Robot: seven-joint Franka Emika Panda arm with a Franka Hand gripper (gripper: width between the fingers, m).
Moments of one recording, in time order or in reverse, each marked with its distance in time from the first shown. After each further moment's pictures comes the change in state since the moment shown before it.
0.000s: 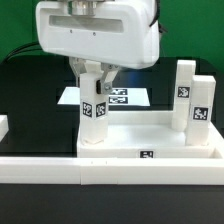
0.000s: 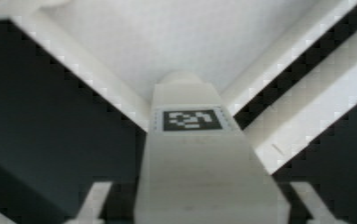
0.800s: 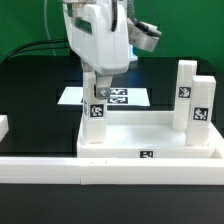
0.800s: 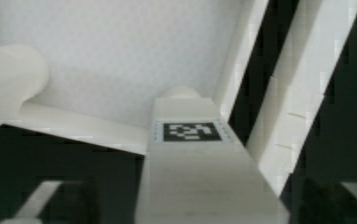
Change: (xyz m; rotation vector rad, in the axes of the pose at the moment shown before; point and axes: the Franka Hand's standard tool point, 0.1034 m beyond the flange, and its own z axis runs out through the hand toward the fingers) arm -0.003 -0.001 0.002 0.012 -0.023 0.391
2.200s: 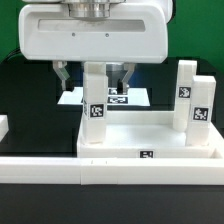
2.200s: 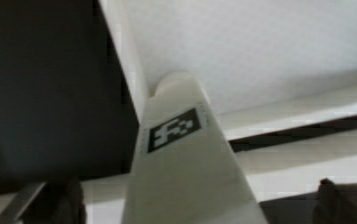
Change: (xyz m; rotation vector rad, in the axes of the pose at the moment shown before) arm 0.003 0.000 0.000 -0.031 0.022 -1.178
